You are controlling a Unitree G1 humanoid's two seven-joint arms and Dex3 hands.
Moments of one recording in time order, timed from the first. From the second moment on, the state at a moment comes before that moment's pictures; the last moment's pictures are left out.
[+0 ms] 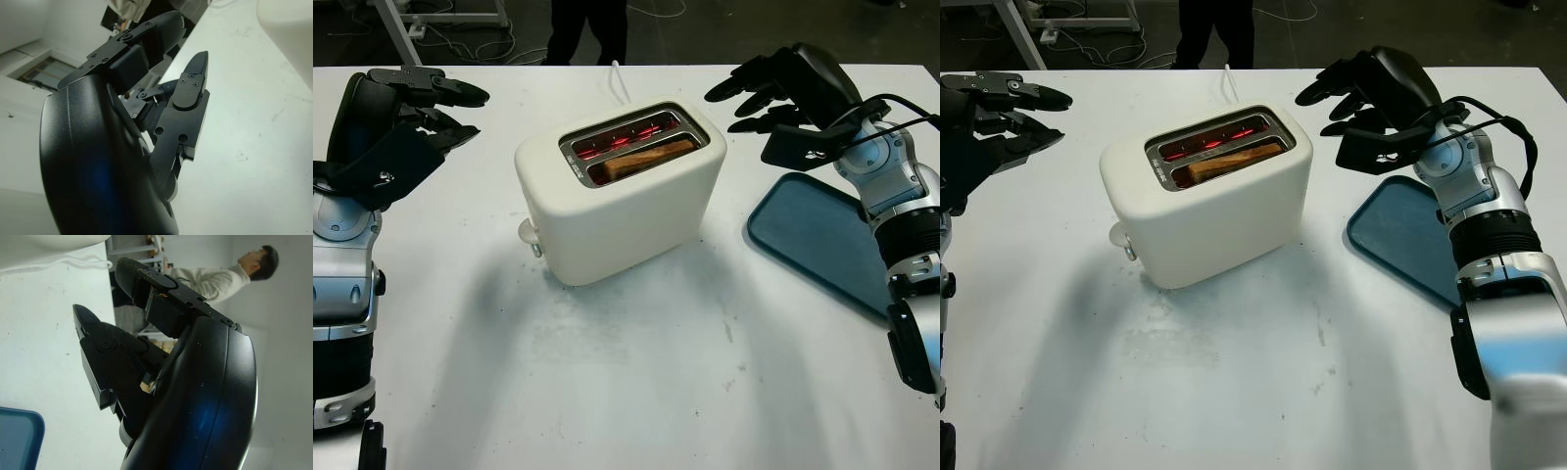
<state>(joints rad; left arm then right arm) -0.45 0.54 0.17 -0.14 0.17 0.20 -0.18 -1.00 -0.59 0.19 0.90 -0.45 -0.55 0.10</state>
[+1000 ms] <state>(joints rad) -0.45 0.54 0.17 -0.14 0.17 0.19 -0.18 -1.00 -0.59 0.19 0.90 -0.45 -0.56 0.10</state>
